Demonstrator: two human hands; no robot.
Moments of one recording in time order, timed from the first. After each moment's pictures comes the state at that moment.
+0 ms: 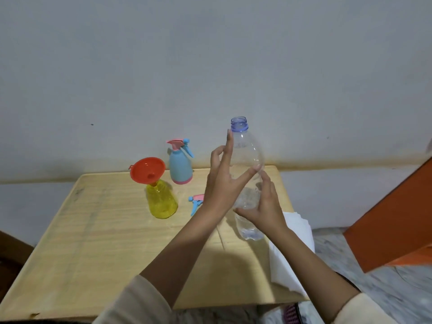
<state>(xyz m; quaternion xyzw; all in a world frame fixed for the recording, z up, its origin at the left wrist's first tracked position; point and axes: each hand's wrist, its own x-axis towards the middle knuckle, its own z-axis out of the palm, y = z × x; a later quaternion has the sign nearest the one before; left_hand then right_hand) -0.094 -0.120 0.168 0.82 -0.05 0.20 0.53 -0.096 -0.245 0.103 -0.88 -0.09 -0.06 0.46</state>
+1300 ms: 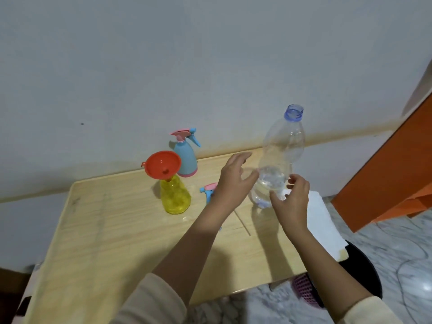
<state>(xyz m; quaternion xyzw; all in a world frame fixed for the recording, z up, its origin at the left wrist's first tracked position) -0.102 -0.066 0.134 0.79 -0.12 0.05 0.60 -0.132 -0.209 0.074 -0.85 0.15 -0.21 0.45</state>
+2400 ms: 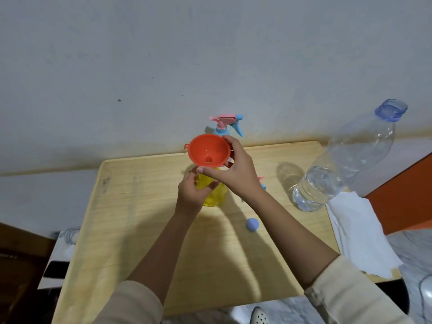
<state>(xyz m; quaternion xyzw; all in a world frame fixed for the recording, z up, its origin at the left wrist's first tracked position) -0.085 0.118 0.036 0.80 0.09 0.08 0.59 -0.068 -0.009 0.126 -0.81 -0.08 -0.02 0.58</state>
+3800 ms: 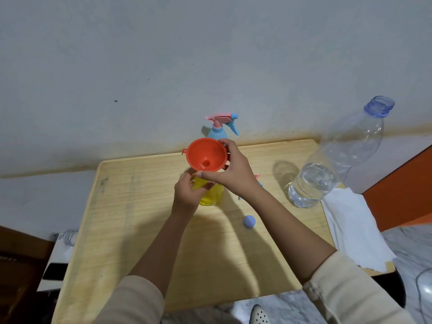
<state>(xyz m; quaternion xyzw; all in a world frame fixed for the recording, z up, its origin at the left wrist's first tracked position) -0.090 0.118 0.037 0.78 0.09 0.08 0.61 -0.073 -0.017 0.126 -0.82 -0.09 0.02 0.56</state>
